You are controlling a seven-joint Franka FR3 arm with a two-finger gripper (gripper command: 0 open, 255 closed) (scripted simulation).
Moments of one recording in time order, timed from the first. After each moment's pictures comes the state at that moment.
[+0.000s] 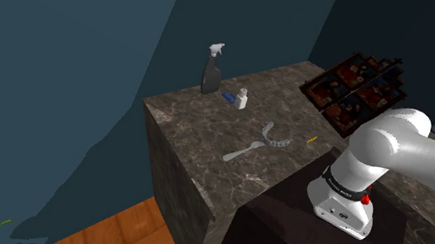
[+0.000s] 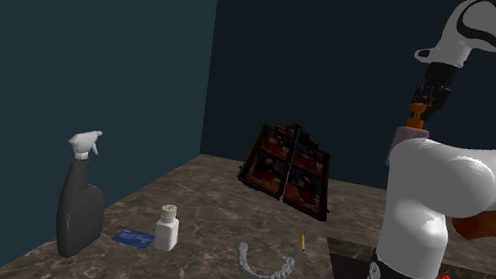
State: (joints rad) arm -0.30 -1.48 -0.78 -2.01 -0.93 1.06 -1.05
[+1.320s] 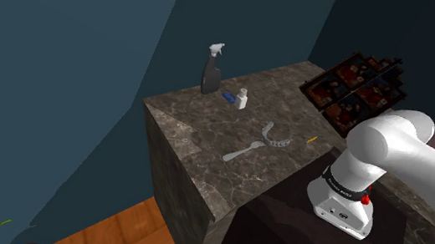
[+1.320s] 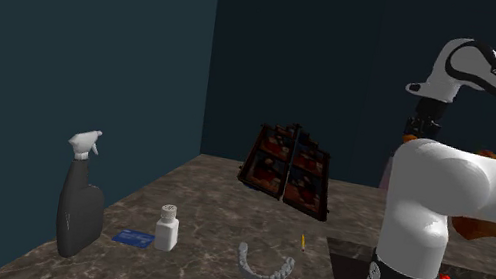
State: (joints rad) arm -0.40 -1.67 -0.93 -2.26 -1.08 1.15 -1.06
